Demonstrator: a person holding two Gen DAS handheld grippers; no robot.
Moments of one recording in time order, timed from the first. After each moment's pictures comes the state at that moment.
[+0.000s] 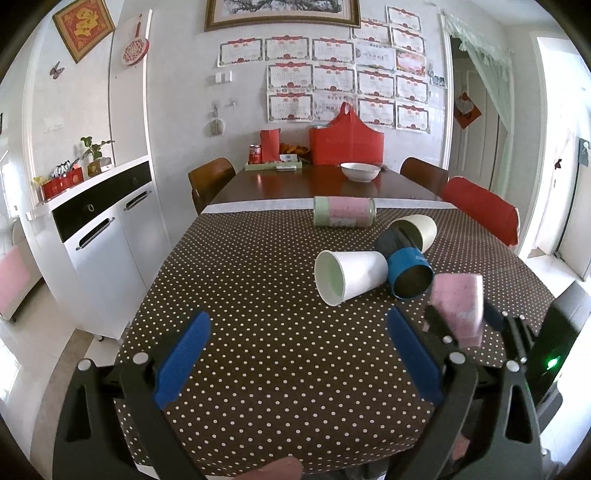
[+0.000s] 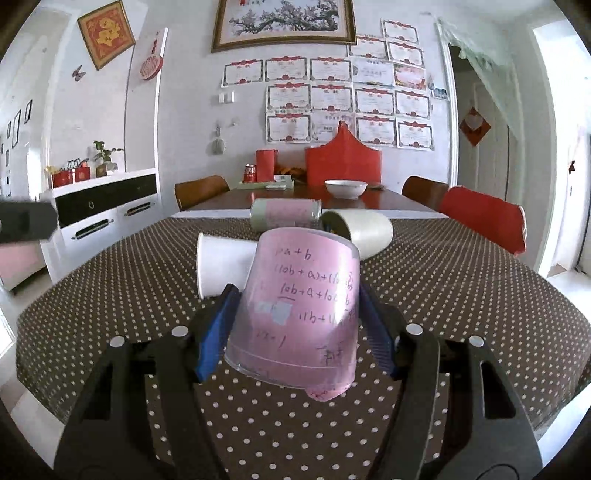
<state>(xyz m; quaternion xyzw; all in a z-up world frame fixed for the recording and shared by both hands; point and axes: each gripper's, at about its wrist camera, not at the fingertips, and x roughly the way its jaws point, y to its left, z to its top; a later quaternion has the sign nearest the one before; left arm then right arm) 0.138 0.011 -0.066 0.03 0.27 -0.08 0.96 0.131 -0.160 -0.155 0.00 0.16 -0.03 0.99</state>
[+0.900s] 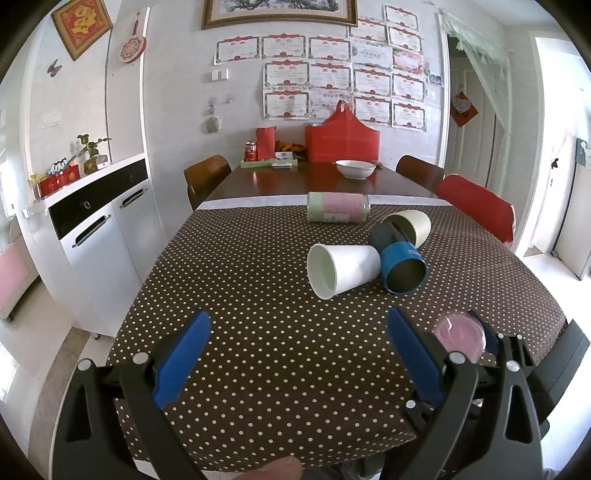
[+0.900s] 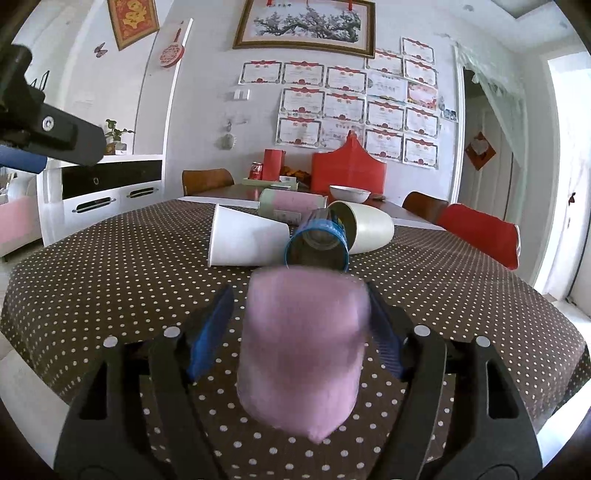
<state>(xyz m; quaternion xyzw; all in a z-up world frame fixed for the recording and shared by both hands) 0.133 0.007 -0.071 0.03 0.27 -0.09 0.96 0.098 -0.143 -0.173 -0.04 0.14 -0.03 0.99</state>
